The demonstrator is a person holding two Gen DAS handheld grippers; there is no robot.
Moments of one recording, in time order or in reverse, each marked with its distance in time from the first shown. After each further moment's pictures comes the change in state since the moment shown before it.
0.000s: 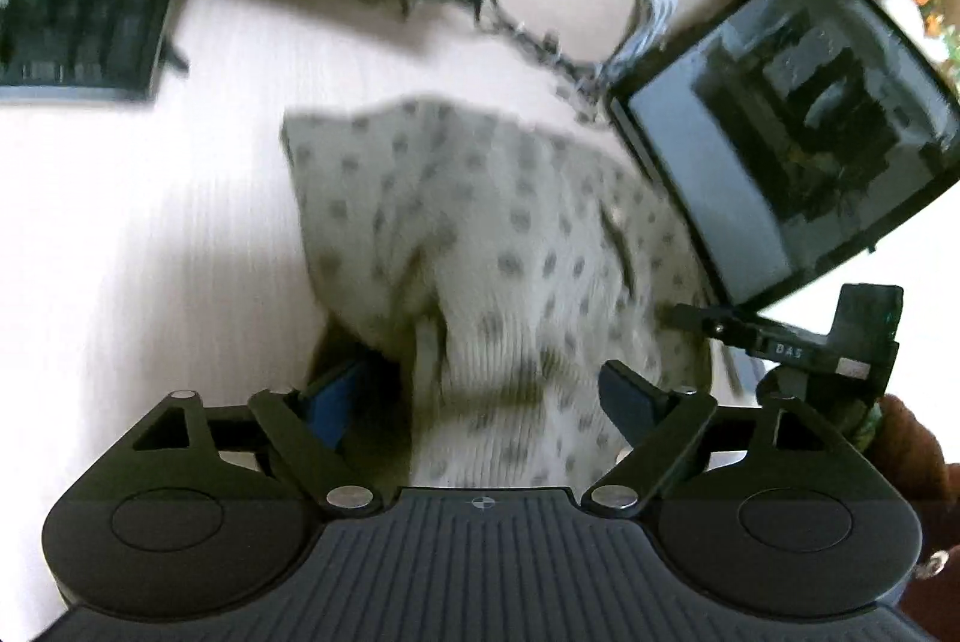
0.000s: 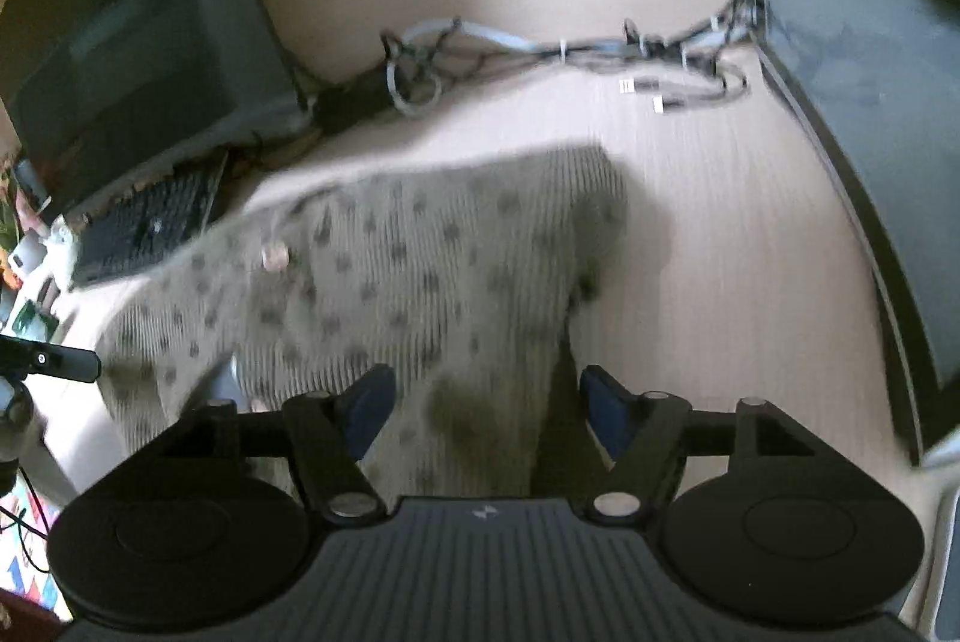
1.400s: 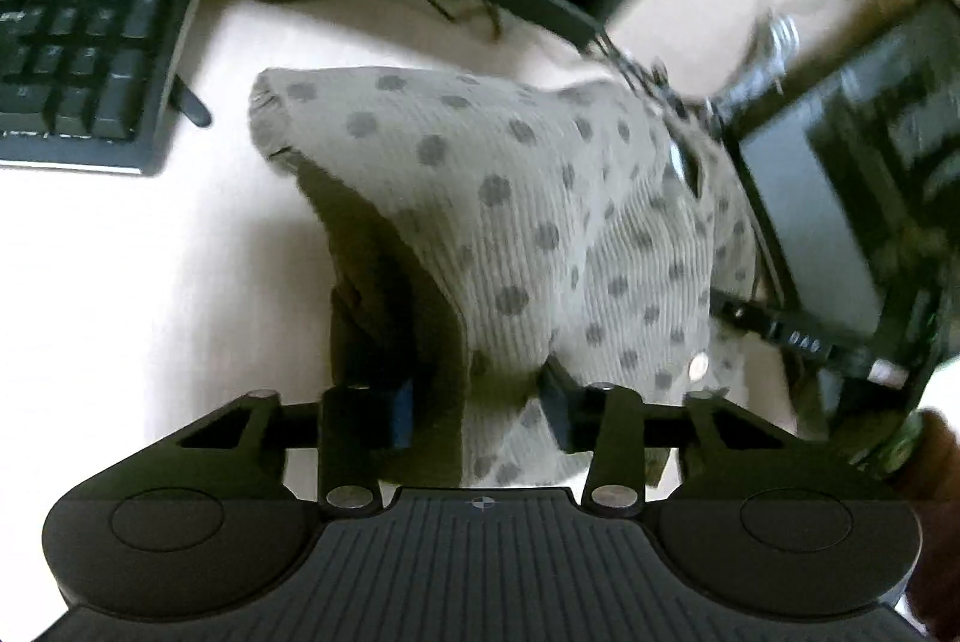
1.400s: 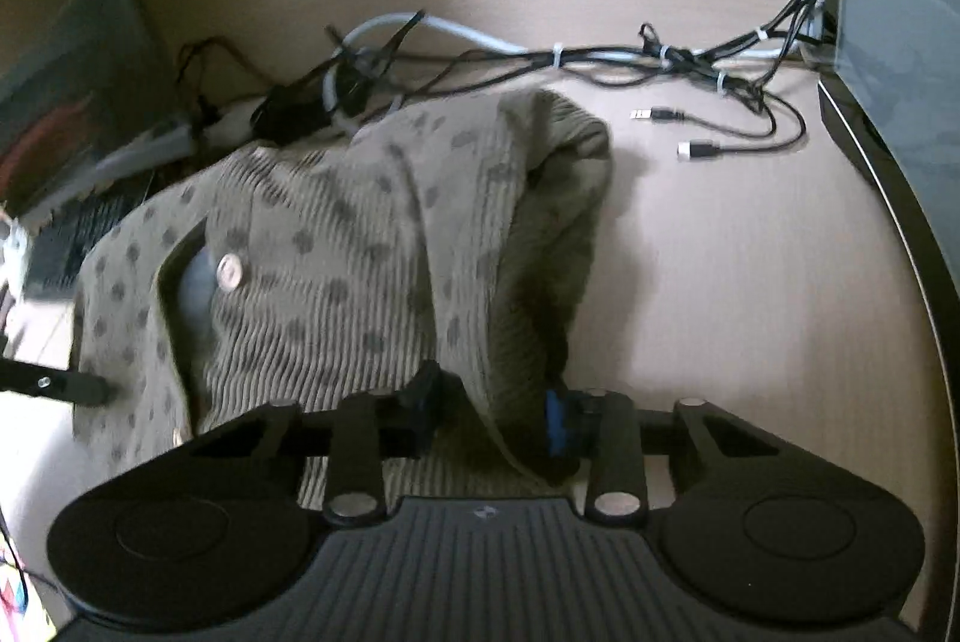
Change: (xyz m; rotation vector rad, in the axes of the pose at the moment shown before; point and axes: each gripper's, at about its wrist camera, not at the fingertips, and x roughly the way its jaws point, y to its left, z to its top) left arm 0.043 0.003 0.062 -0.054 0.009 0.154; right arm 0.082 -0.008 0.072 -0.045 0.024 -0.017
